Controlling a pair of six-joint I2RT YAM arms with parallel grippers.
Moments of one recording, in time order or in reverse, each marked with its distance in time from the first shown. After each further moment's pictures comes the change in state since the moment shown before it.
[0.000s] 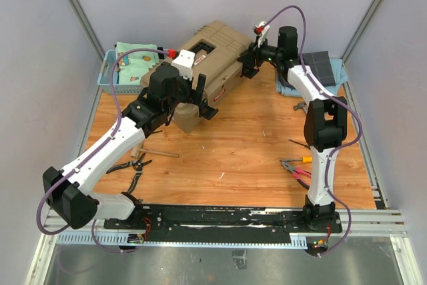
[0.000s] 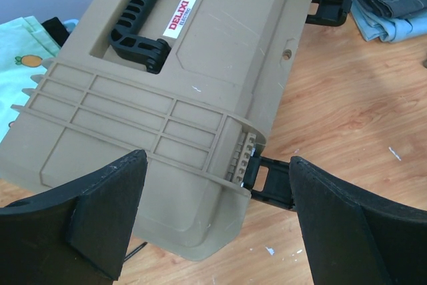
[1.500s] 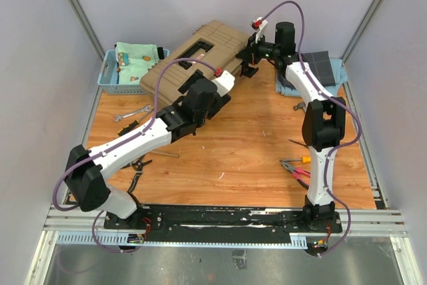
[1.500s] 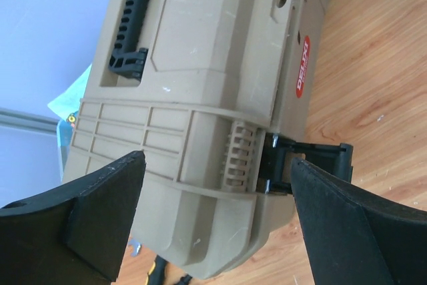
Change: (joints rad) left arm -0.213 0.163 -0.007 0.065 -0.341 0.387; right arm 0.018 0.011 0.091 -0.097 0.017 0.070
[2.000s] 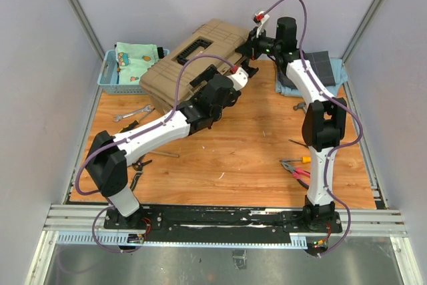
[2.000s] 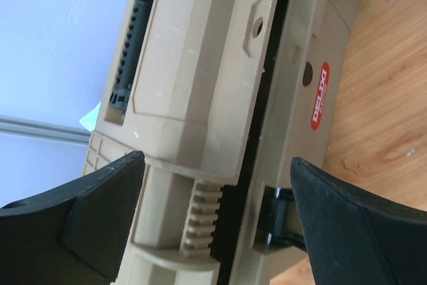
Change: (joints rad) left arm -0.035 0.190 0.122 0.088 -0.115 0.112; right arm 0.000 -0.002 0.051 0.009 -0.002 0.065
